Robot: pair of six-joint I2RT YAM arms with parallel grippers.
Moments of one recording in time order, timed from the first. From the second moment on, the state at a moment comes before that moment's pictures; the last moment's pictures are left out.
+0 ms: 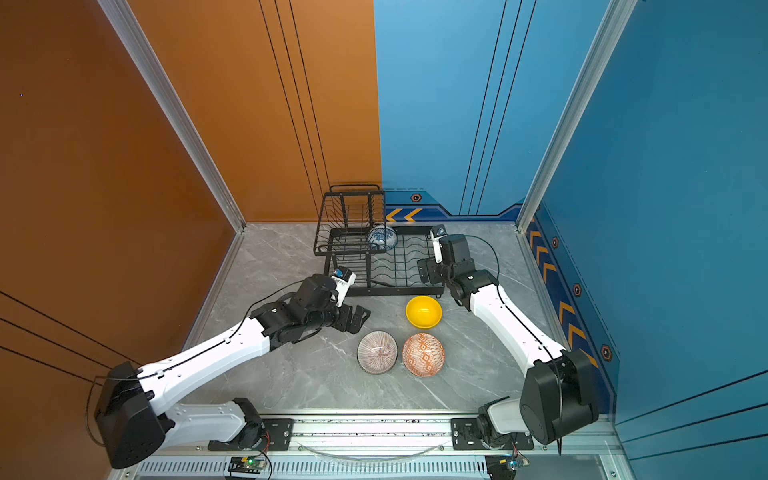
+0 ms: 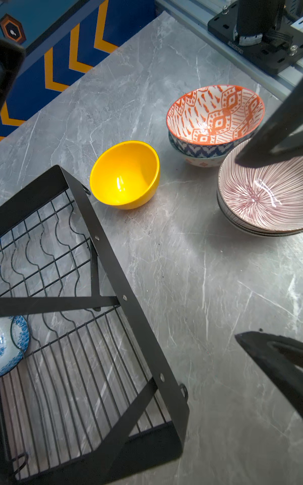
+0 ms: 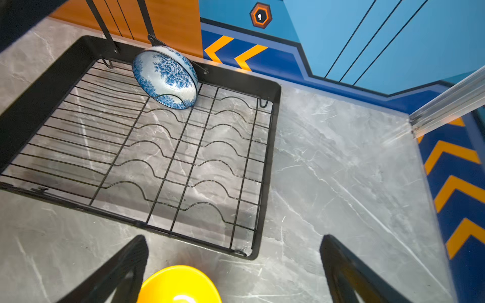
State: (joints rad) left arm -0.77 1.30 0.96 -0.40 -0.01 -0.34; right arm 0.33 1.39 1.11 -0.38 0.09 0.01
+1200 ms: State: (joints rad) left arm -0.87 1.90 1.33 -0.22 0.06 -0.51; right arm 0.27 1.40 1.11 -0.46 -0.04 0.08
